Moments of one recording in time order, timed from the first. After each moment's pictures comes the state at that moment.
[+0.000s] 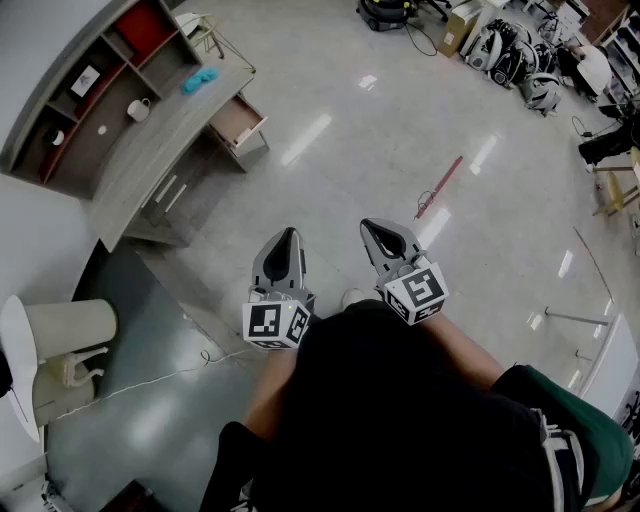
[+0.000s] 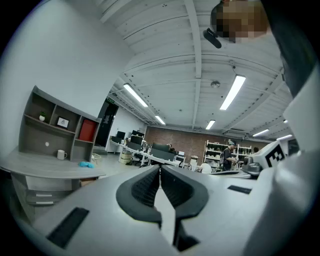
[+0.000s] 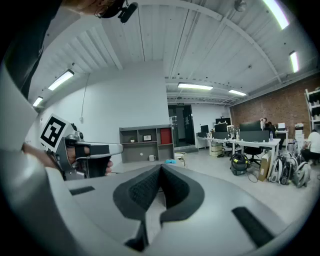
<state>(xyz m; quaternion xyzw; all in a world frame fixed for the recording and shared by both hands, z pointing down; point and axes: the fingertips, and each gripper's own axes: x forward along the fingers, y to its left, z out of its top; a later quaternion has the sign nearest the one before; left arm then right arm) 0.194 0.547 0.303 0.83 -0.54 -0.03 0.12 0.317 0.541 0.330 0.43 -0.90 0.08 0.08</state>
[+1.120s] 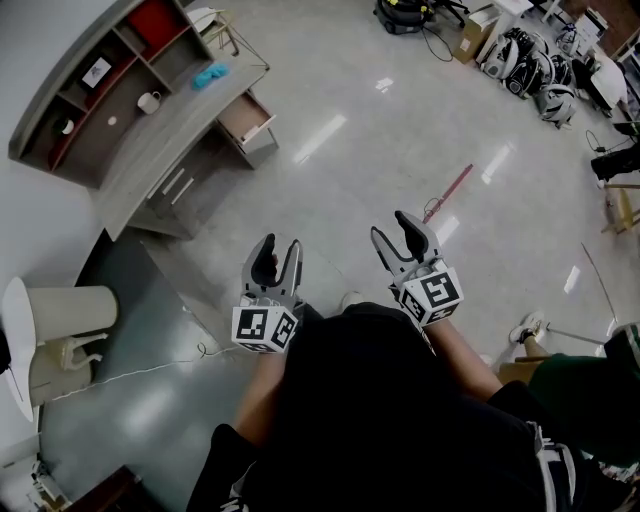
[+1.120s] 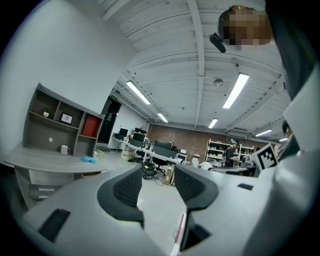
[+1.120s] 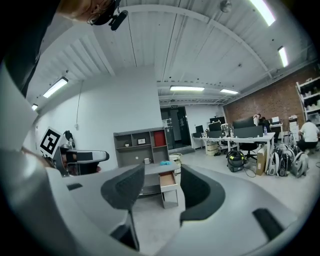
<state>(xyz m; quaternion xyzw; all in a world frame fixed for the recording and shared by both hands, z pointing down) 0.196 0.553 0.322 0.83 -0.54 -0.02 0.14 0.378 0.527 0.340 0.45 -0.89 0.10 0.05</state>
